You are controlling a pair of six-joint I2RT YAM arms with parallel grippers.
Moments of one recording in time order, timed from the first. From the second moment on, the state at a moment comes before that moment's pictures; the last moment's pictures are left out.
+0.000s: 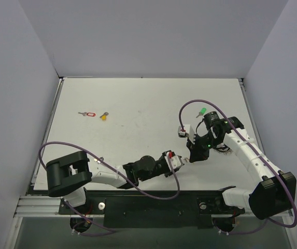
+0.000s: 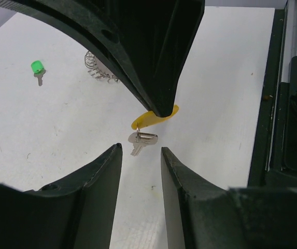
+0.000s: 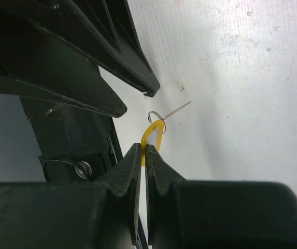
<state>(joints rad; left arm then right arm) -1.28 1.61 0.63 0.89 -0.10 0.13 0.31 1.24 0.99 -1.18 -0.65 -0.89</state>
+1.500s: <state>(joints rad) -1.30 1.53 0.66 0.75 -0.12 0.14 0.31 1.24 1.00 -1.20 -0.69 -0.92</state>
